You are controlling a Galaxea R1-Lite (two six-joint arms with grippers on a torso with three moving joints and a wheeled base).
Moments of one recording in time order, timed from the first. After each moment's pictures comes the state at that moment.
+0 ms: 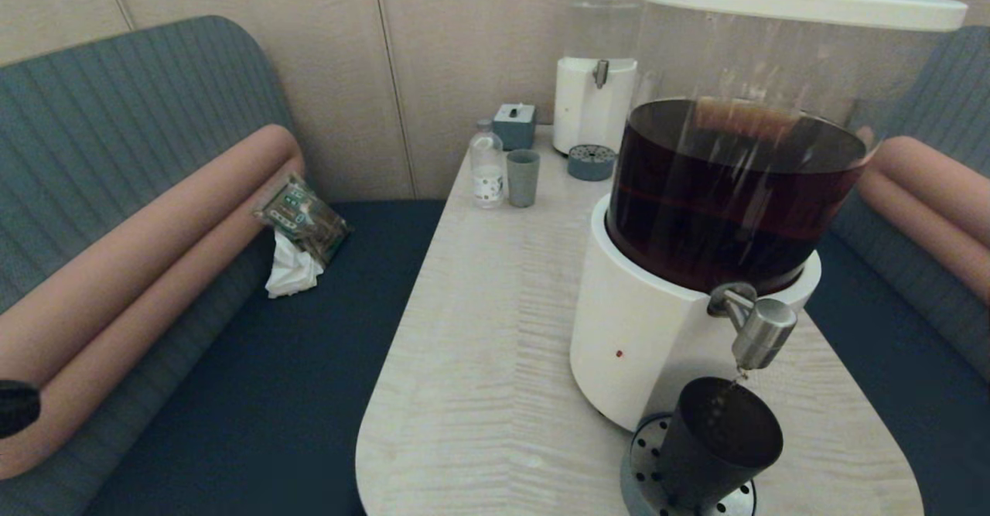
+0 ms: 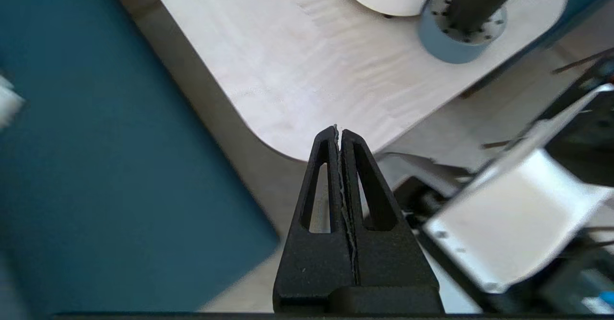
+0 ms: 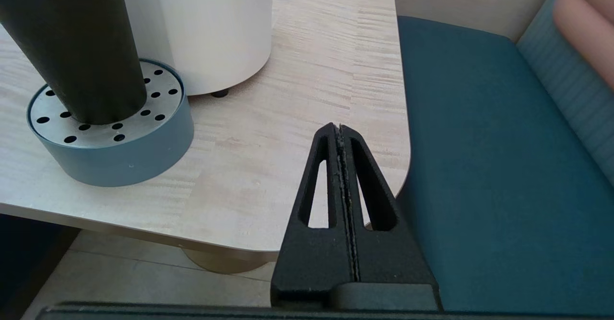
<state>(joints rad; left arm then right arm) -0.06 0.92 -1.29 0.90 -0.55 0.36 0.00 0.00 0.00 -0.02 0.02 -0.07</state>
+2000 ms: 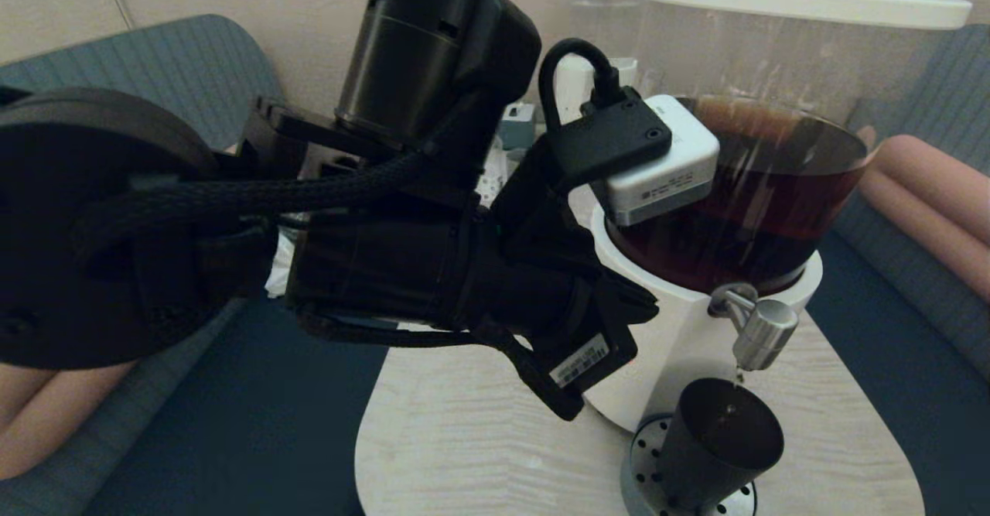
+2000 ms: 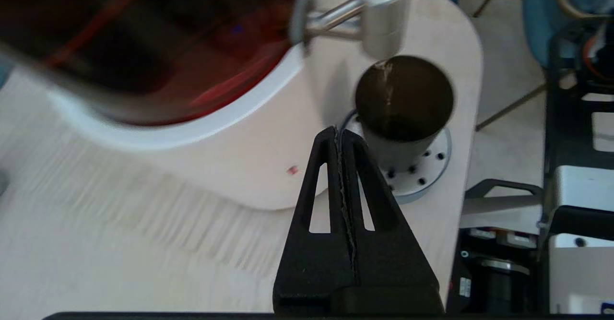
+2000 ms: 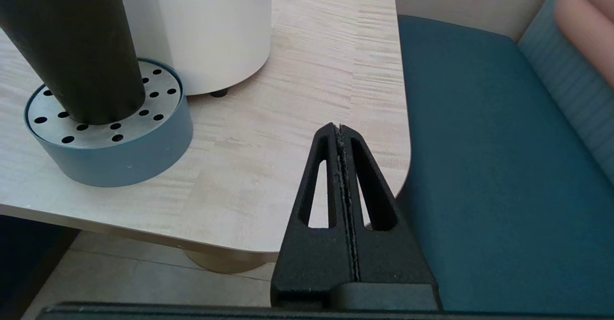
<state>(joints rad) -0.91 1.72 -1.48 0.20 -0.26 0.48 0.00 0.00 0.00 -0.02 0.01 -0.07</state>
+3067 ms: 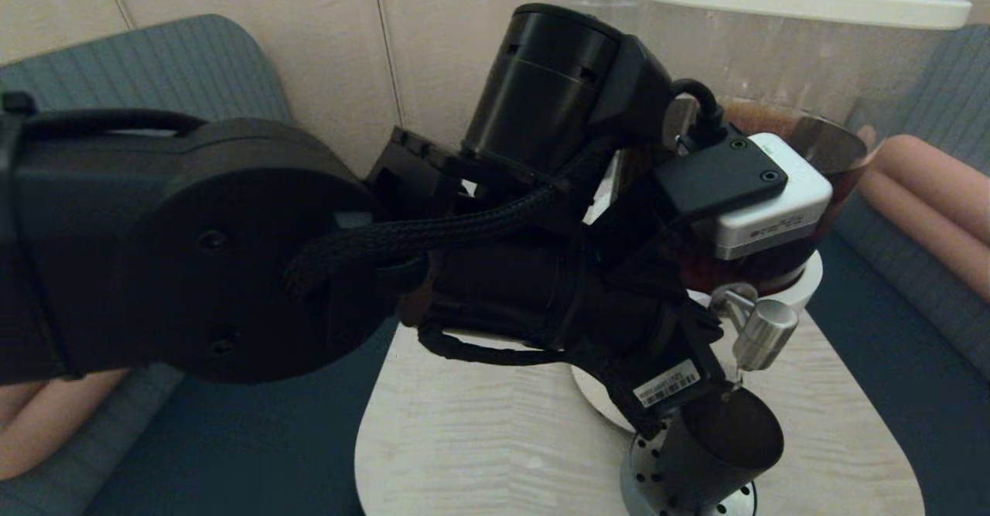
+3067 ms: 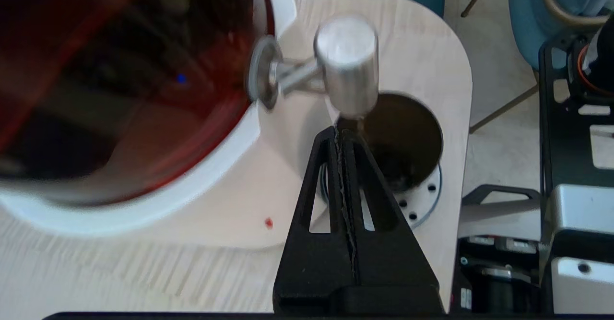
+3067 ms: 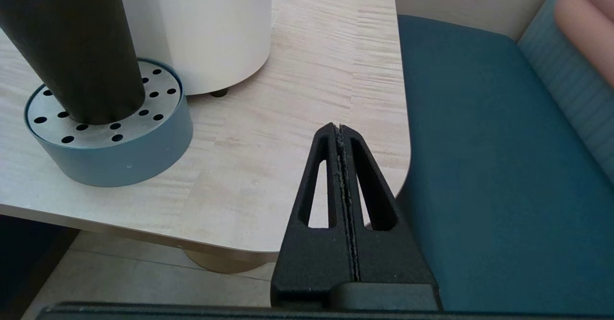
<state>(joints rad) -0.98 1.84 -1.60 0.20 -0.23 0.48 0.00 0.00 0.00 -0.02 0.01 -0.07</state>
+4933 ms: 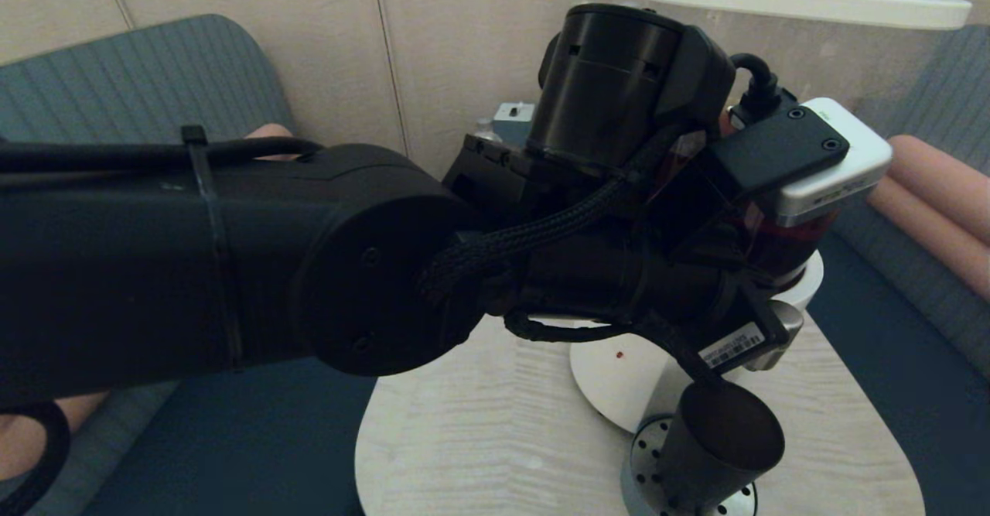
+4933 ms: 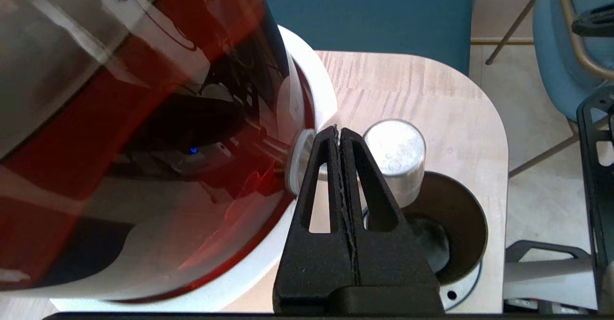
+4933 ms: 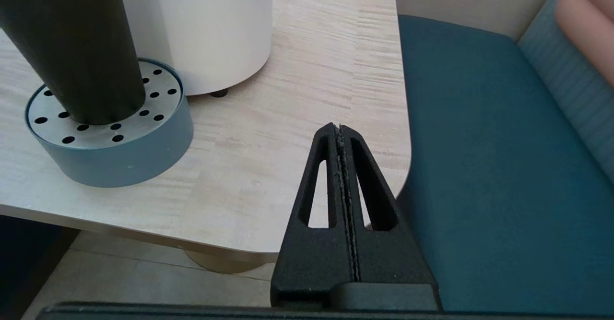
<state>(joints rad) -0.99 1.94 -1.68 0.06 -0.21 0.48 0.00 0.00 0.00 -0.02 0.01 -0.07</state>
